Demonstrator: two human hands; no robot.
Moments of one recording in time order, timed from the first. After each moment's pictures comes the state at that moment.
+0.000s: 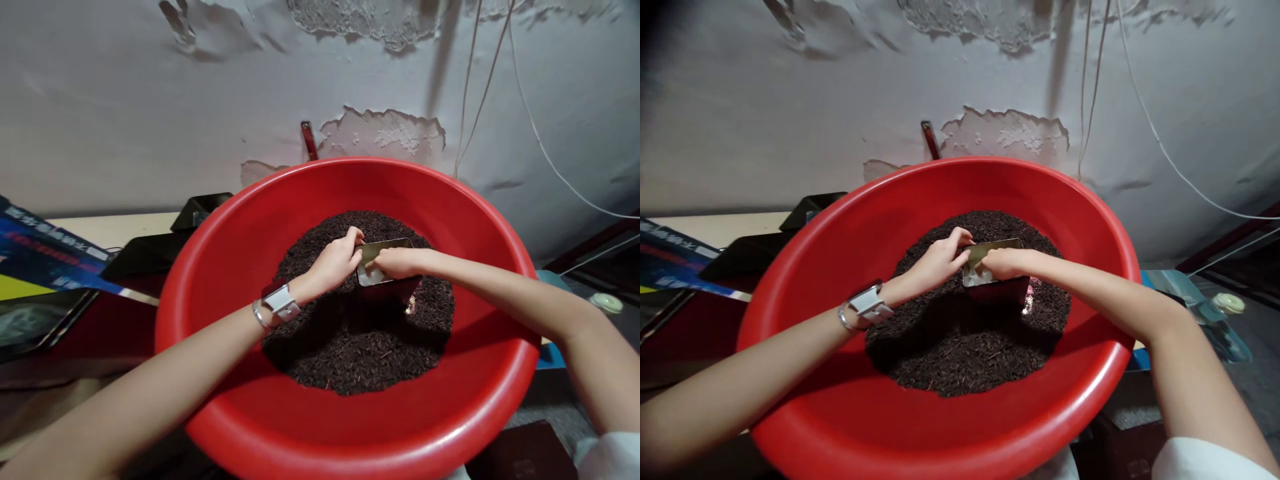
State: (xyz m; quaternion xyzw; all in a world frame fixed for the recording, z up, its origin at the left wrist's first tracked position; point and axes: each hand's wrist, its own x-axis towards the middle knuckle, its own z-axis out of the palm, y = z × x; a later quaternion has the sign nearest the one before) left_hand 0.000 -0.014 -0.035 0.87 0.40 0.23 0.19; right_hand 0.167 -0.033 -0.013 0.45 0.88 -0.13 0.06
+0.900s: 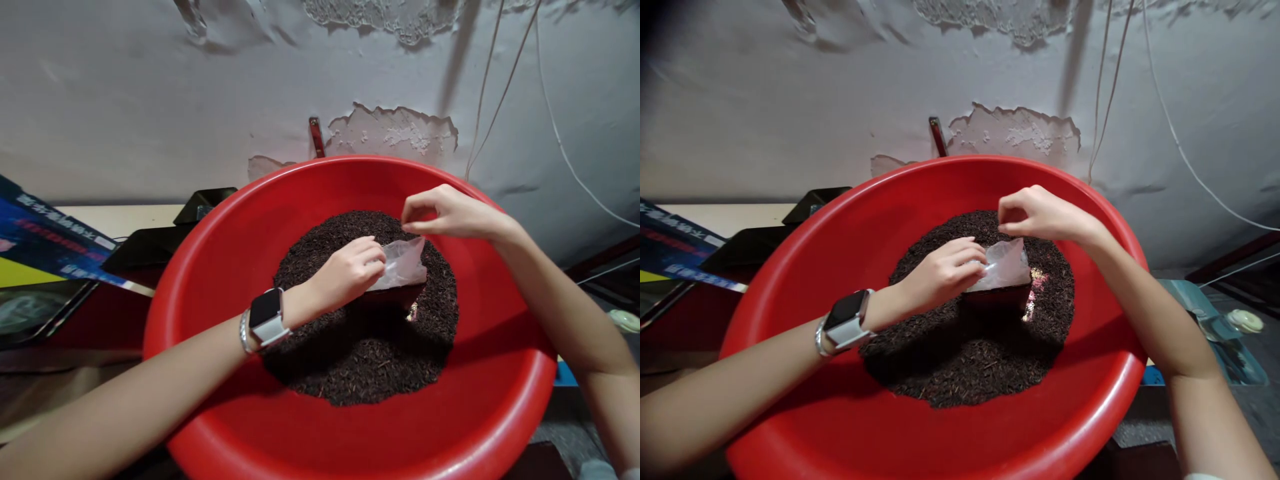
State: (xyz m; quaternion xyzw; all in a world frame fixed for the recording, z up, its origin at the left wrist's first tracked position) left_hand 0.001 -0.035 -0.018 0.95 0.15 0.24 -0.08; right_hand 0.222 -0.045 0.082 0.43 0.89 -0.16 -0.11
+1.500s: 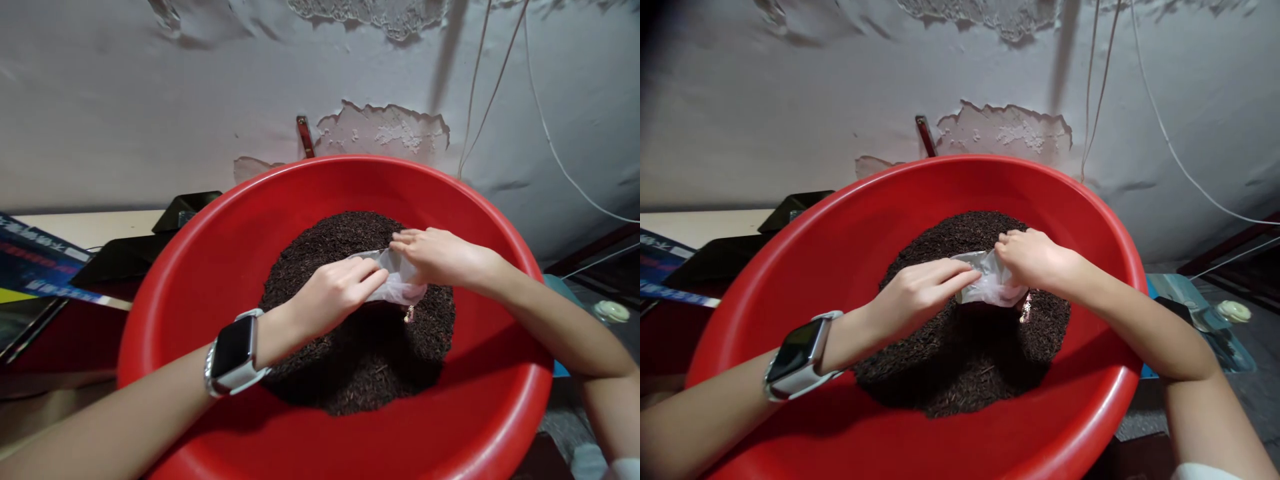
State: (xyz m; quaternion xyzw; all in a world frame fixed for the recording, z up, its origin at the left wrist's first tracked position) left_hand -0.004 -0.065 0.005 0.93 0.11 0.30 -0.20; right_hand 0.192 -0.072 0.048 0.50 0.85 0.05 0.15
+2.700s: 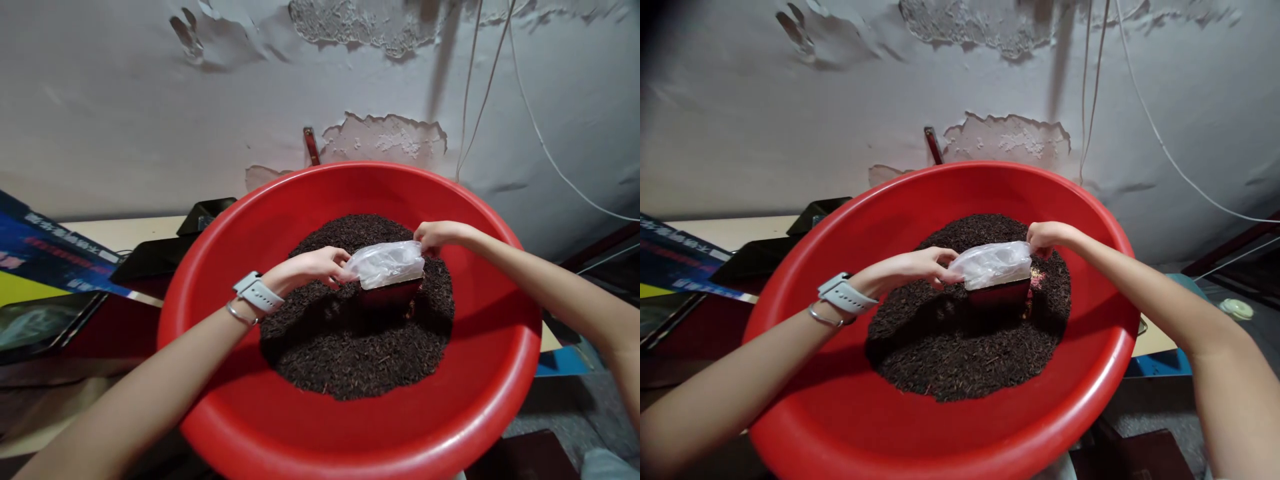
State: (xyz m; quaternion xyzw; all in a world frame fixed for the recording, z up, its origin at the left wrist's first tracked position) left_hand -0.023 -0.005 -0.002 0.74 0.43 0.02 0.52; right_hand 0.245 -0.005 0.018 0.66 0.65 -0.36 0.04
